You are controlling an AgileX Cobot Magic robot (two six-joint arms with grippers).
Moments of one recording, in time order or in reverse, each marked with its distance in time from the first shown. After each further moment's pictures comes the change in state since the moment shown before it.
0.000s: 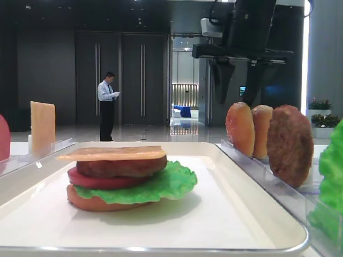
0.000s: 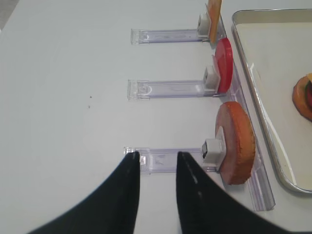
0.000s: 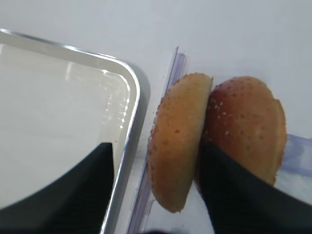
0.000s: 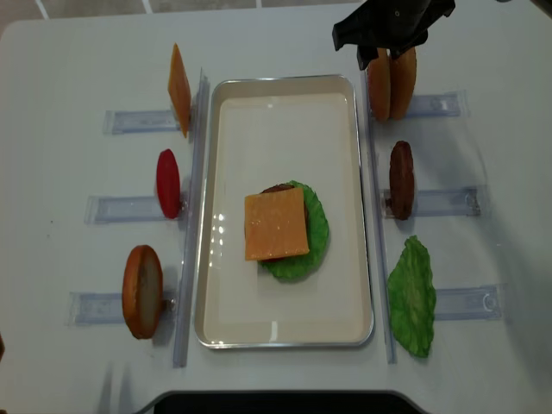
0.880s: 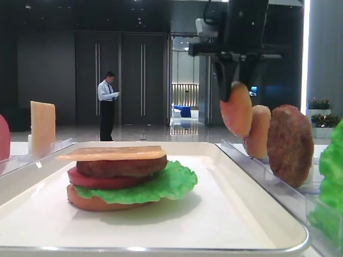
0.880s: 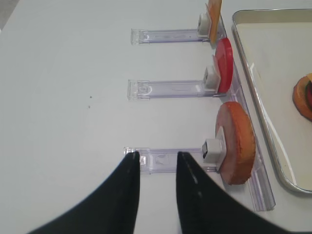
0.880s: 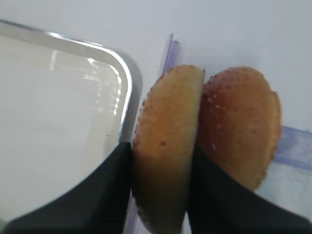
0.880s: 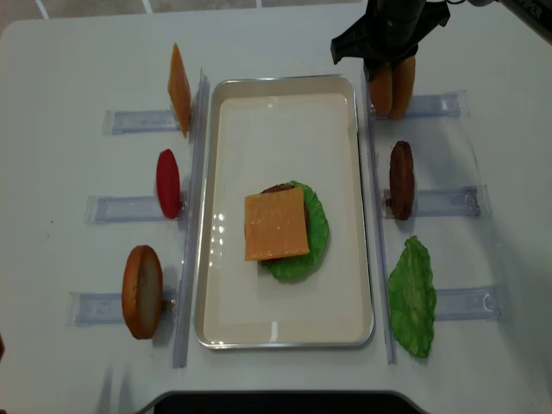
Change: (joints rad) left arm 0.000 0.000 0.000 0.000 0.000 0.000; right arm 0.017 0.044 -0.081 -0.043 0.096 0.023
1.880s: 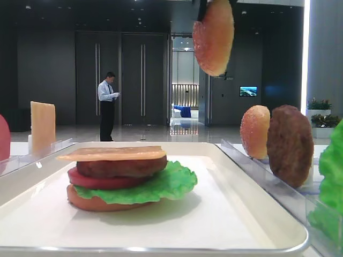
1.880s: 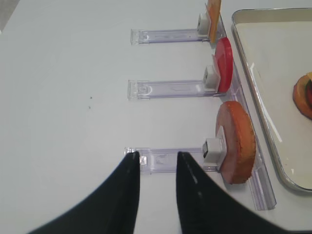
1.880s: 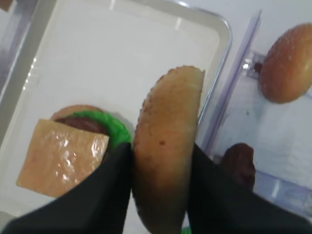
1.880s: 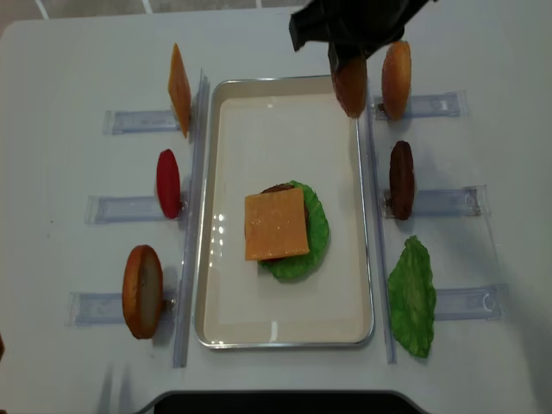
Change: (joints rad) left arm 0.000 0.000 0.000 0.000 0.000 0.004; right arm 0.204 -0.322 0.114 0.057 0.131 0.098
